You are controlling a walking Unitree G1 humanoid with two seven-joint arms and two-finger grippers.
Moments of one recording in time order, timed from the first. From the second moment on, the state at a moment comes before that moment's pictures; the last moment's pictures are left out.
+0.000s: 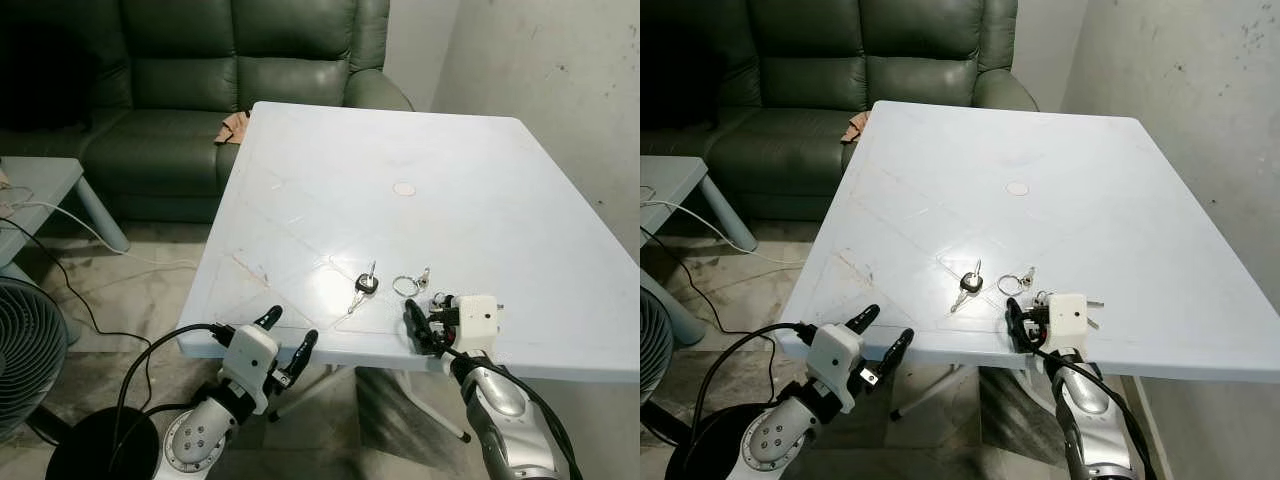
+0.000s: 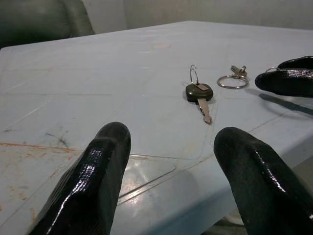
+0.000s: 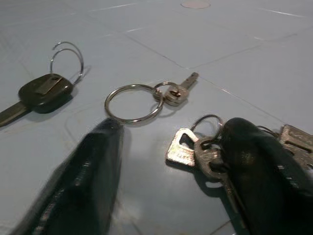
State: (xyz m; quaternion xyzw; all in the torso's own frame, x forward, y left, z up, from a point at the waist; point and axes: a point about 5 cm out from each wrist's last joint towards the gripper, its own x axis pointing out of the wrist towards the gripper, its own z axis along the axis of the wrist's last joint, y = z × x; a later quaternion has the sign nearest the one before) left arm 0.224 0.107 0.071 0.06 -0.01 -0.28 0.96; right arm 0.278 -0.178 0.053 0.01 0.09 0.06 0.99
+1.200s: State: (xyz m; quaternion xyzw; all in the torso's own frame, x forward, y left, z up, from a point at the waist) left arm 0.226 0.106 0.073 0.07 -0.01 -0.28 0.96; right arm 0.279 -0.180 0.054 0.00 0.08 0.04 1.00
